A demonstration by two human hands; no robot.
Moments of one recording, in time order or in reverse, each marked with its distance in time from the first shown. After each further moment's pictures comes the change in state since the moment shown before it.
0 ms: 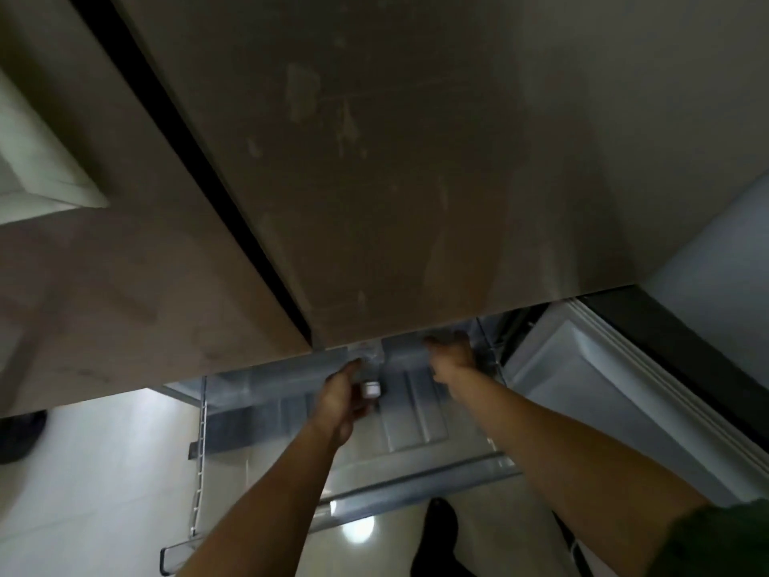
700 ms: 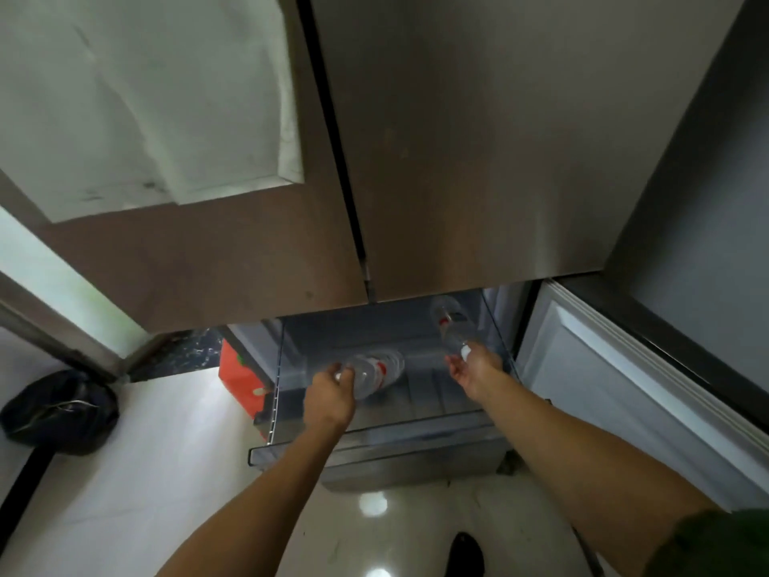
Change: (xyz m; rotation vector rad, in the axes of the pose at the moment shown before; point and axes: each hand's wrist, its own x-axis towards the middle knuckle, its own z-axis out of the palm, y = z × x) left_hand -0.126 -0.012 -0.061 0.647 0.434 0.521; right_hand -0.097 0.005 -0.024 0.816 -0.120 0.172
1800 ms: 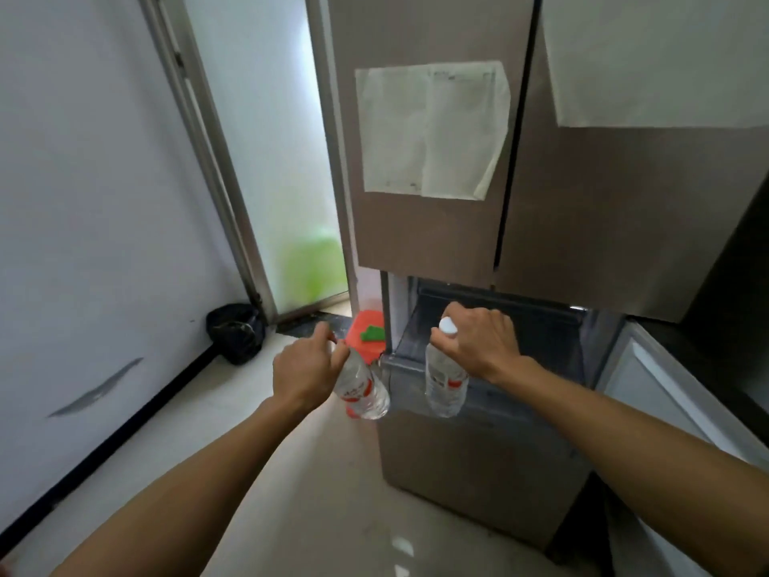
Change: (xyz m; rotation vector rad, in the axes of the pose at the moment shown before) left_hand -0.264 -0.044 -0.194 0.565 0.598 0.206; right_hand -0.318 0.034 -0.010 -1.598 -0.448 -1.685
